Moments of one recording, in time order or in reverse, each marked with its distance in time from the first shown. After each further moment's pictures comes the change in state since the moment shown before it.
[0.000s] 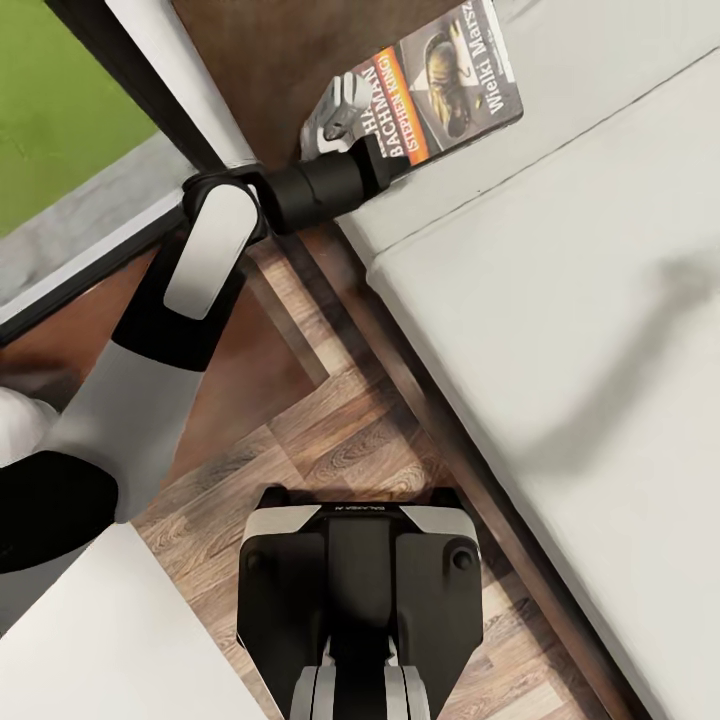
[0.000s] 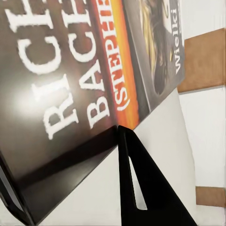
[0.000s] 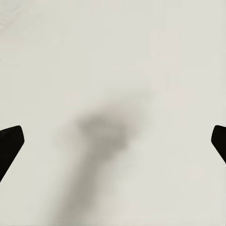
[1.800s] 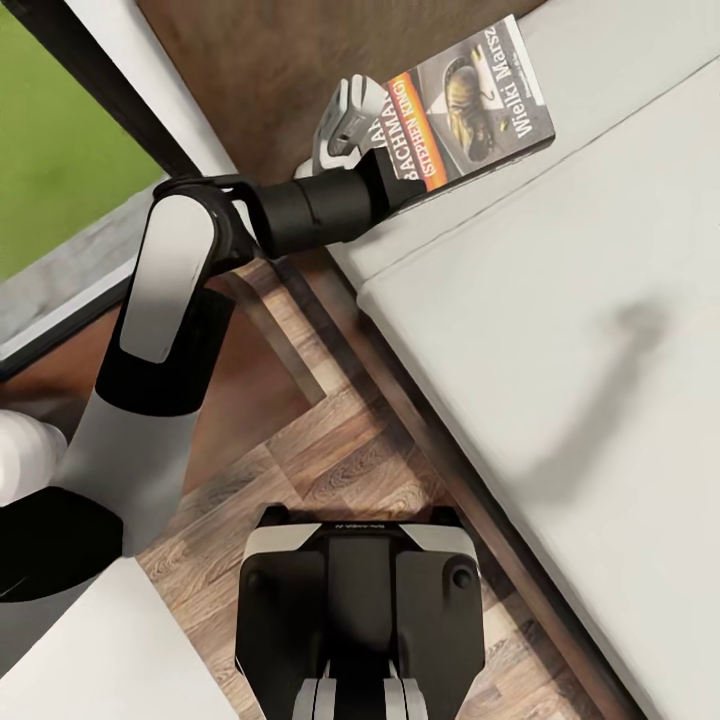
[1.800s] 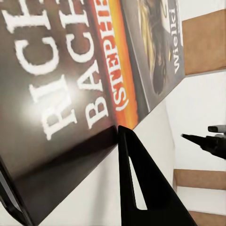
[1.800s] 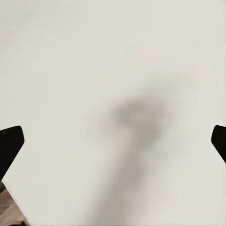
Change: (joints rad) left arm 0.110 -0.013 0.008 -0.317 0.301 0.148 0.404; right arm 0.164 0.070 -0.004 -0.045 -0.011 0.050 0.135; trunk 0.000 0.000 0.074
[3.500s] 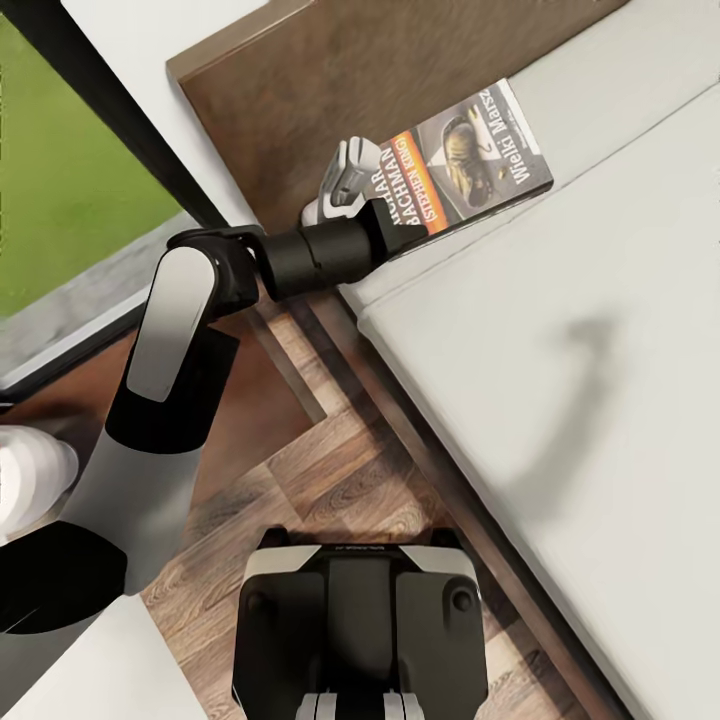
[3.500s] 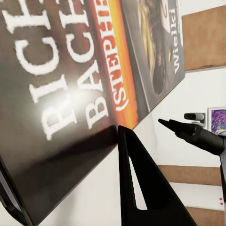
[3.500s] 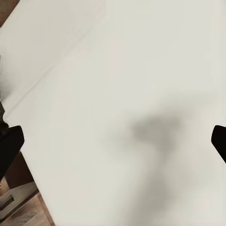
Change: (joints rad) left arm 0.117 -0.005 0.008 -0.059 0.083 0.011 0.042; right arm -0.009 0.132 -0.001 -0.058 0.002 0.000 -0.006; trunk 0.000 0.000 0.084
